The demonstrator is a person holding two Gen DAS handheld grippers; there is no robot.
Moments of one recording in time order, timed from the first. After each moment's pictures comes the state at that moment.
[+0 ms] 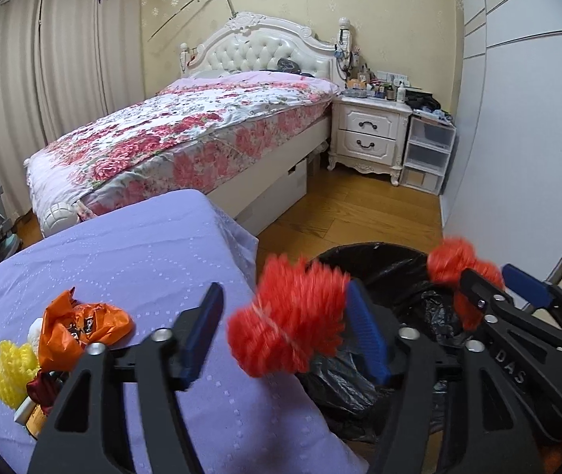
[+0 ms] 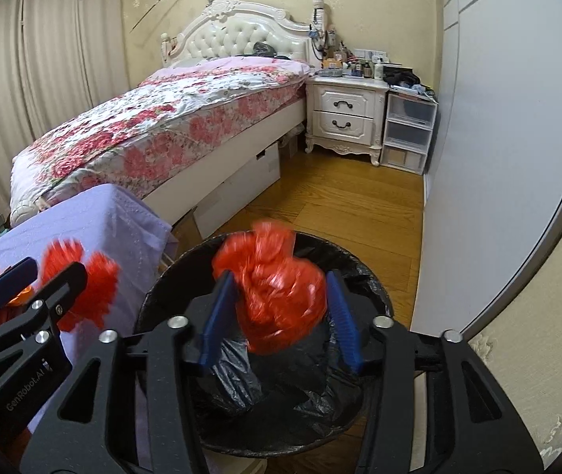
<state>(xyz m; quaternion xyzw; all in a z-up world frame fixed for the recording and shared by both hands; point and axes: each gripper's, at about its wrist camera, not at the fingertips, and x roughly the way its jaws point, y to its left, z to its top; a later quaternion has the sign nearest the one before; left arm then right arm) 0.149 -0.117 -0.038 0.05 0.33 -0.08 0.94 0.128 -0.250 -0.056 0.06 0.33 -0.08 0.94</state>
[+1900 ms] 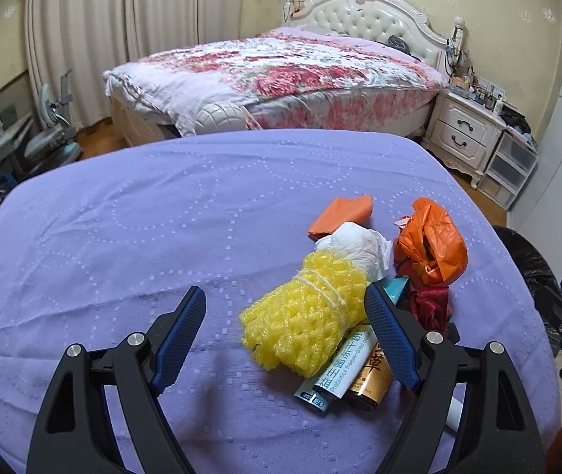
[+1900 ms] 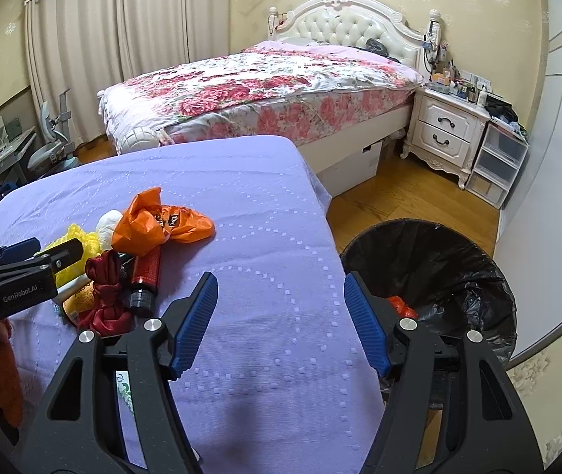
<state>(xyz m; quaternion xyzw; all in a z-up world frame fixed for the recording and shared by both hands) 0.115 0.132 -0.054 -0.05 0.40 0.04 0.91 0.097 -0.065 -0.044 -0.03 0.36 0.08 0.93</state>
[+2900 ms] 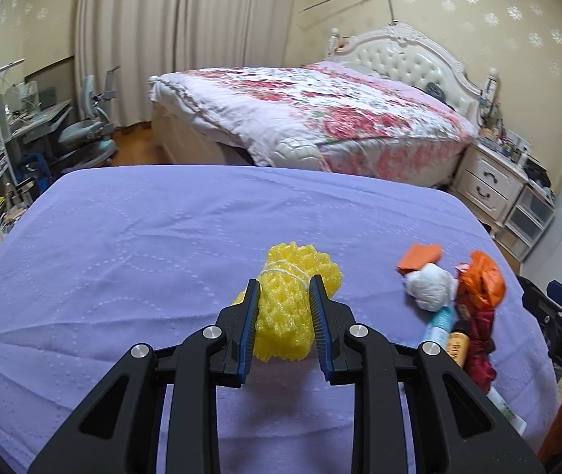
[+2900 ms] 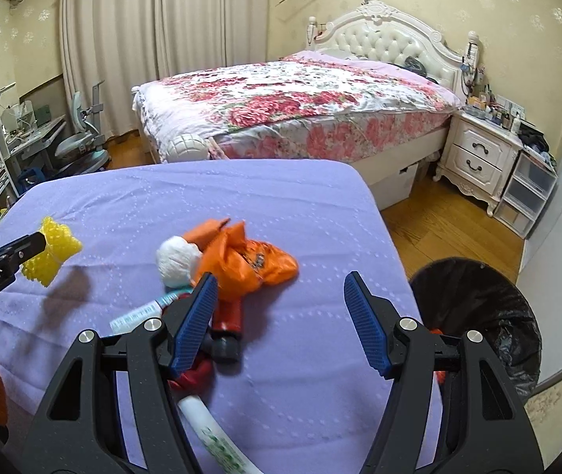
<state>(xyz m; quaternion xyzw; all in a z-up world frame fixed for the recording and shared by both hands) 0.069 0.214 -0.024 -0.09 0.34 0.11 0.93 0.114 -0.002 -0.026 -0.05 0.34 0.14 0.93</state>
